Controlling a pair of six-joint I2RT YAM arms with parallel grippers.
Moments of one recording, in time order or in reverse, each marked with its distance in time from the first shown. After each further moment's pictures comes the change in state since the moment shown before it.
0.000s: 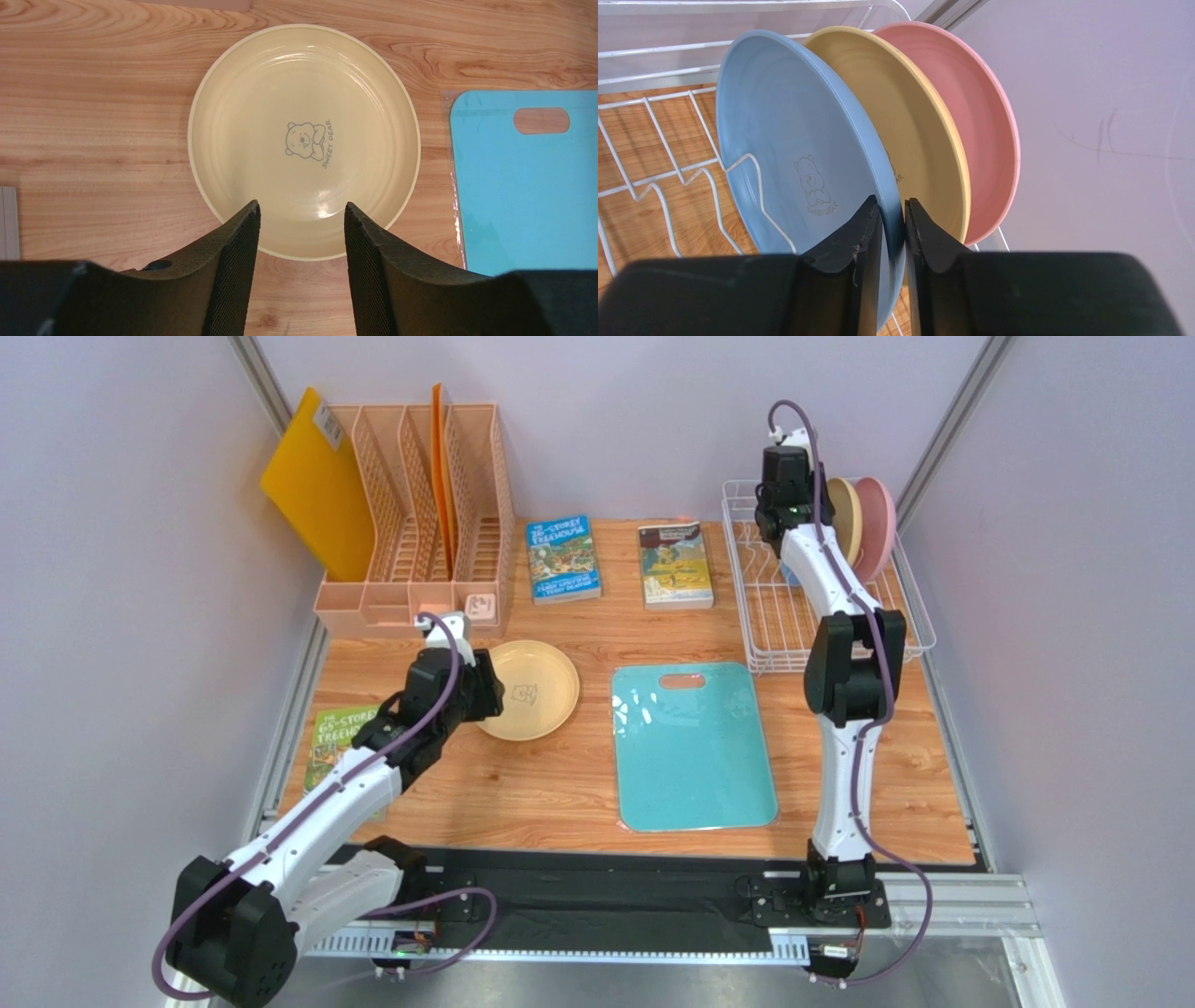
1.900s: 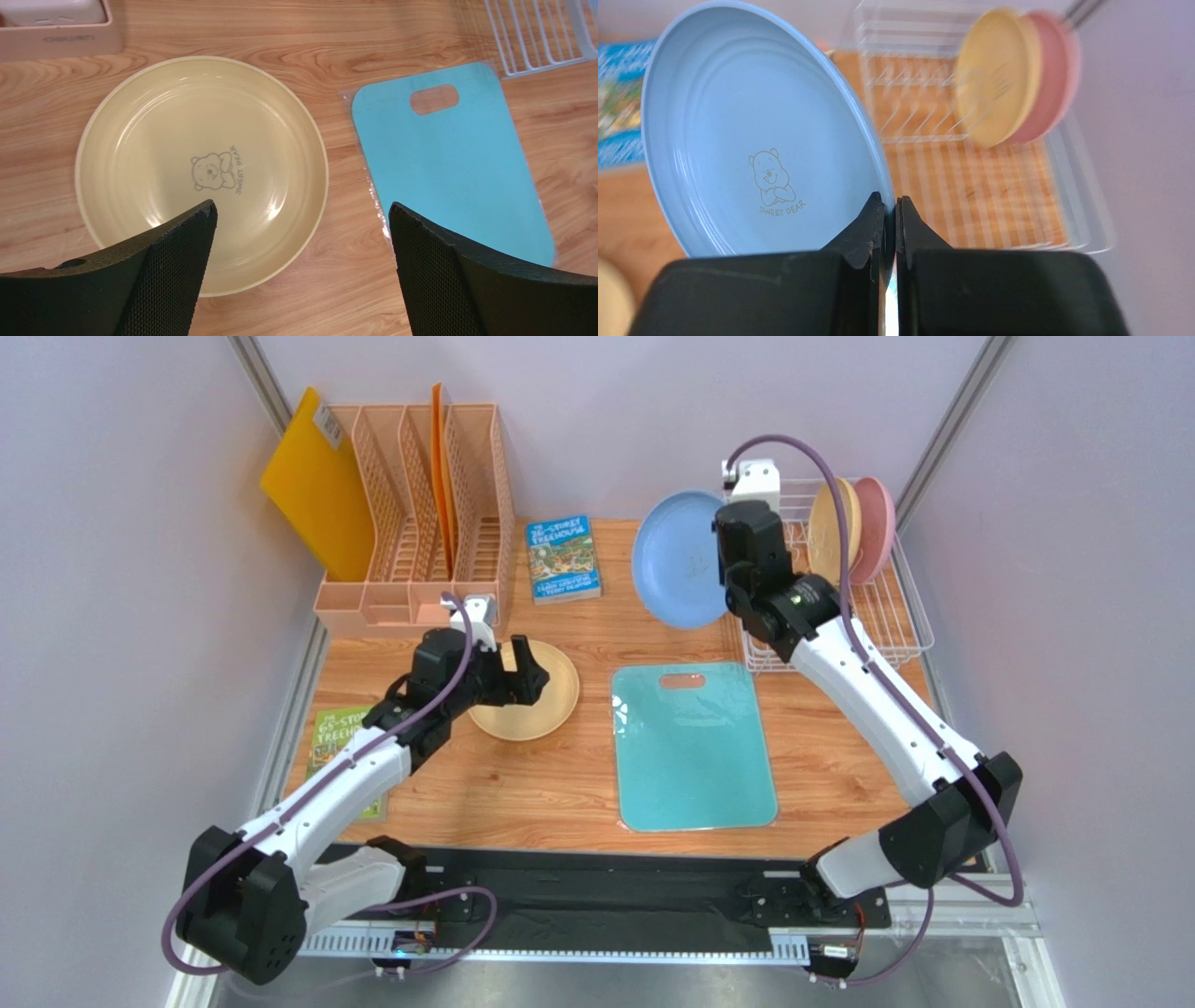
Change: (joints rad) left arm 0.000 0.103 0.069 0.107 0.245 0.040; right arm 0.408 -0.803 -0.562 -0.156 -0.073 0.318
